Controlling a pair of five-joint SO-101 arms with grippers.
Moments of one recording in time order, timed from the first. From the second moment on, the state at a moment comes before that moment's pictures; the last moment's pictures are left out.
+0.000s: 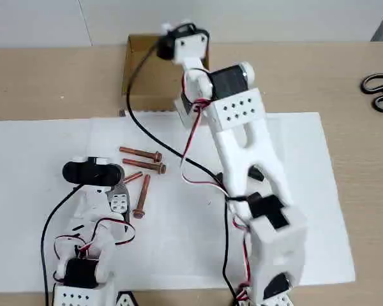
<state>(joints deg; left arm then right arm) 1.6 -103.4 96.5 52.2 6.0 -25.0 19.1 -41.1 99.2 1.7</state>
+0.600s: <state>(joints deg) 1.5 -103.4 96.5 52.2 6.2 -22.4 6.9 -10.5 98.9 18.7</state>
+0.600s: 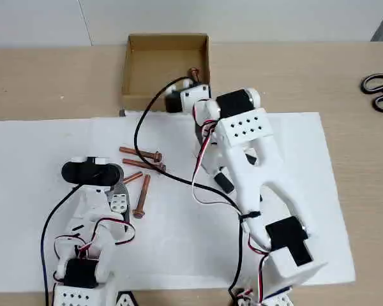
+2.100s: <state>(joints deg) 1.5 -103.4 96.5 52.2 6.2 -20.0 10.5 5.6 82.1 29.5</state>
